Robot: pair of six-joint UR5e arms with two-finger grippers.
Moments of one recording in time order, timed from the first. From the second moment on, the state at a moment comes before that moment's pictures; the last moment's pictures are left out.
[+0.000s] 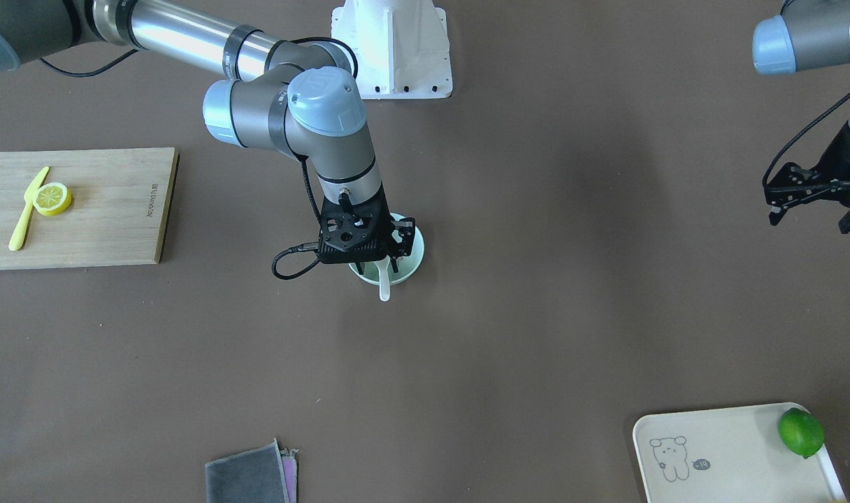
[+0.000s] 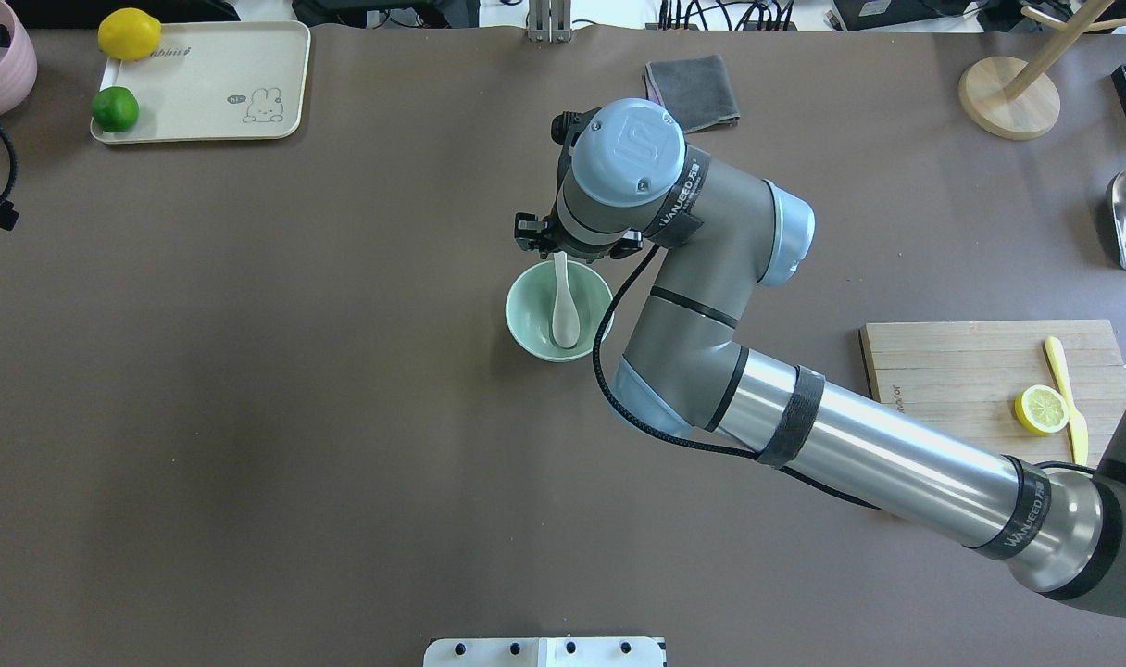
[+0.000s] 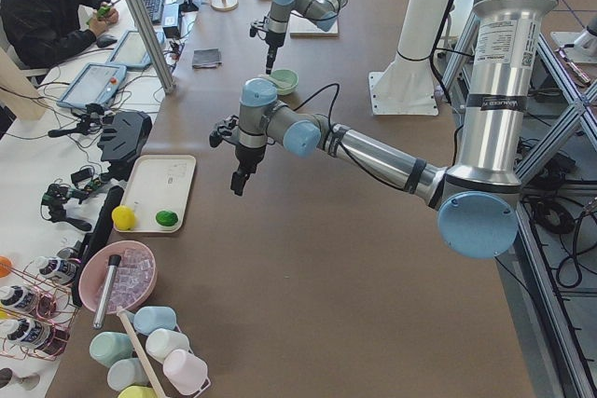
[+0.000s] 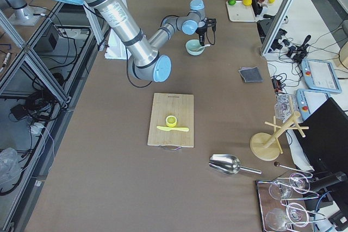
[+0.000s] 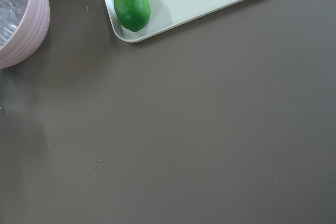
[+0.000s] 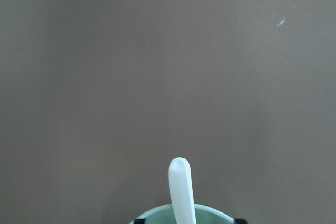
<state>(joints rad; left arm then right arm) -1.18 -1.64 -1.87 -1.73 -2.06 -0.33 0.61 -0.74 1.45 -1.36 1.81 1.24</state>
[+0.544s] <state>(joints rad) -1.24 -1.64 -1.88 -1.72 -2.07 -0.33 0.80 -0.92 1.77 -1.69 2.00 1.01</state>
